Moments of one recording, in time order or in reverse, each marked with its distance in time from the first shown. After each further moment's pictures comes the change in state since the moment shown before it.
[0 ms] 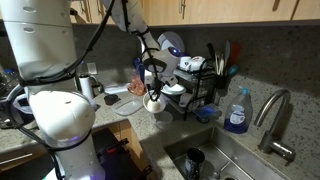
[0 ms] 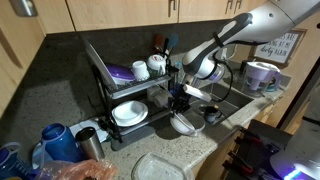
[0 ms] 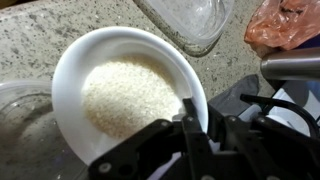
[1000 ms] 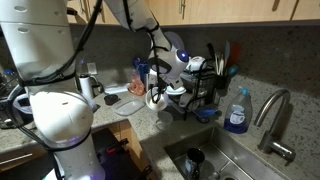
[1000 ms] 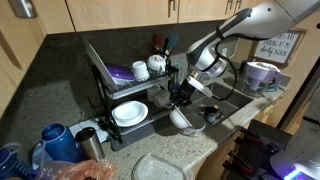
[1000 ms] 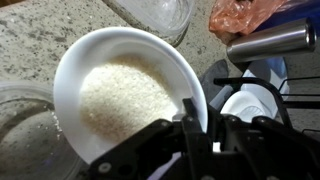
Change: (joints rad) arm -0.053 -0.029 -0.051 0.000 0.206 -0.100 -0.126
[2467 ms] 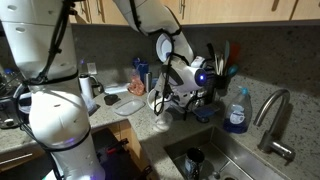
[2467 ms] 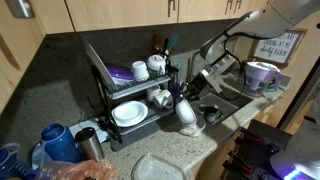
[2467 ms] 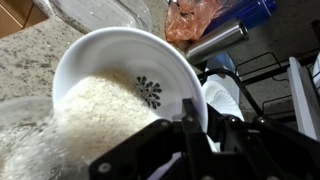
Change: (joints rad) arm -0.131 0.017 -0.140 -0.032 0.199 -0.337 -0.154
